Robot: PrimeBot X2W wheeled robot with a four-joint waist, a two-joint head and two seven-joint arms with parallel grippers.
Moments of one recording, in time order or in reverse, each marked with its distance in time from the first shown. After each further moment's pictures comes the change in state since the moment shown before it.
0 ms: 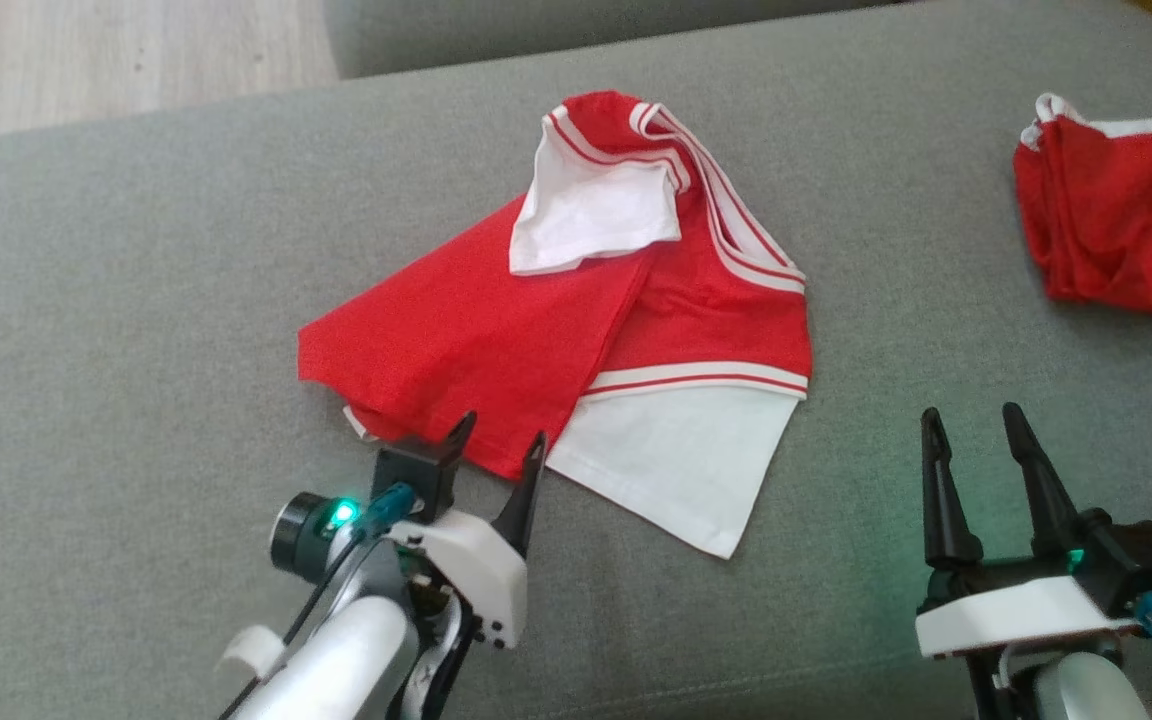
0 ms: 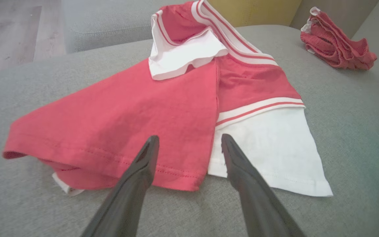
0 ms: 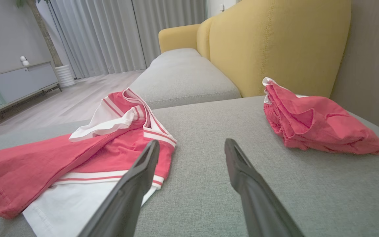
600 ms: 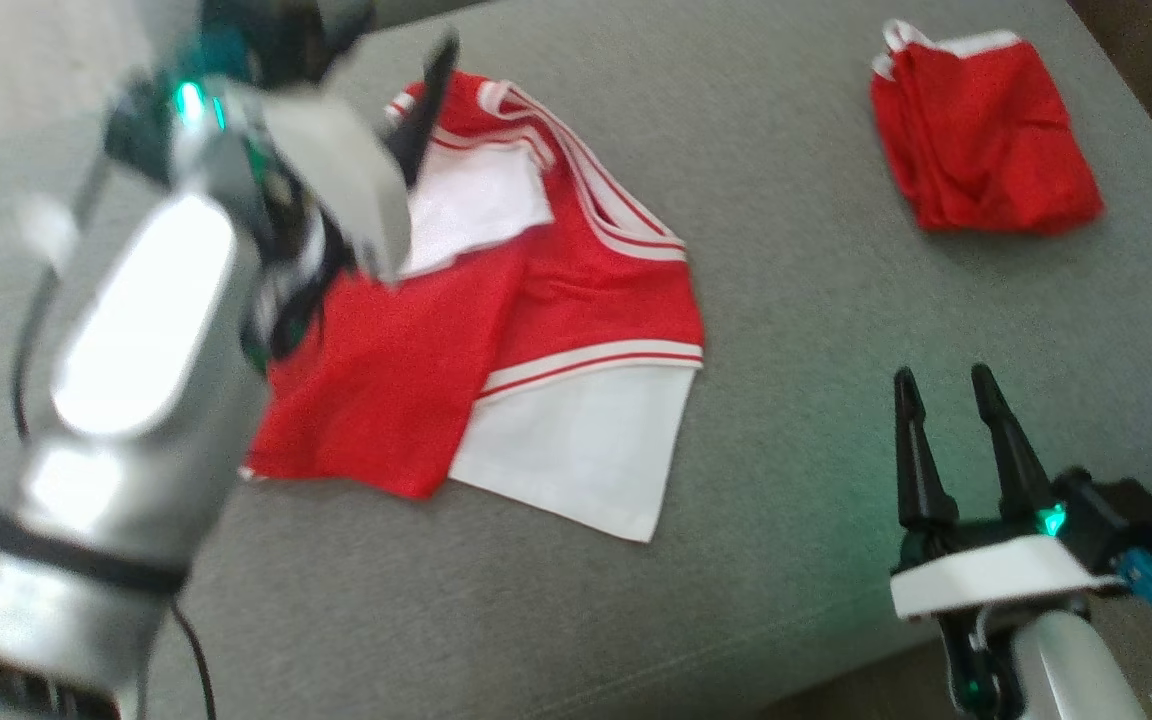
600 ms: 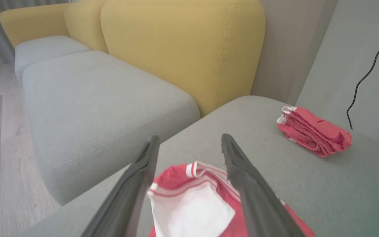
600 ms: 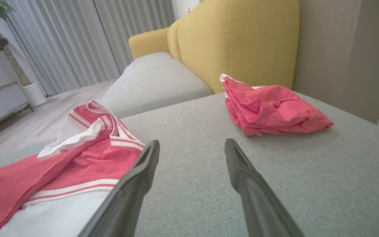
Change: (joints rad) left arm -0.608 0.049 0.132 0.212 -0.080 -0.281 0.174; right arm -0.093 -0.001 0.063 0.049 0.102 0.000 0.000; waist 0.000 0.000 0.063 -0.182
